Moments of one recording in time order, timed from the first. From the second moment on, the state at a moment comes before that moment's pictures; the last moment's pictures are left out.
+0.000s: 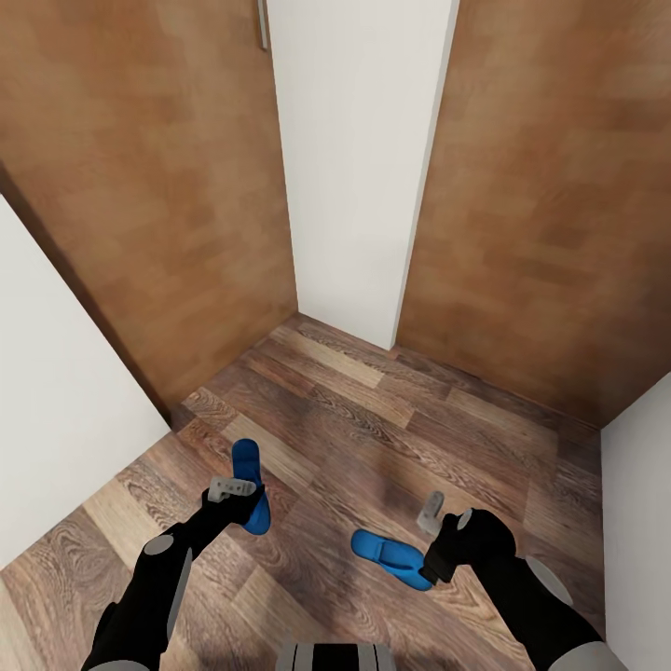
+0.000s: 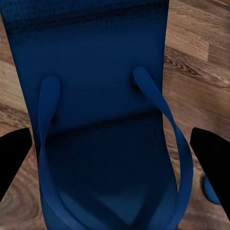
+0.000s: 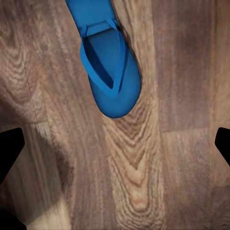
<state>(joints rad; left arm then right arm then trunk) -0.42 -0.11 0.34 -1.02 -0.31 0.08 -0.54 -0.45 -0.11 0.26 -1.13 0.78 0.69 0.80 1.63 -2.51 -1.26</state>
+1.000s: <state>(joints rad) -0.42 -0.11 0.34 -1.02 -0.31 0.08 -0.54 -0.45 -0.11 0.26 -1.13 0.78 0.69 0.80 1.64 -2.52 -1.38</state>
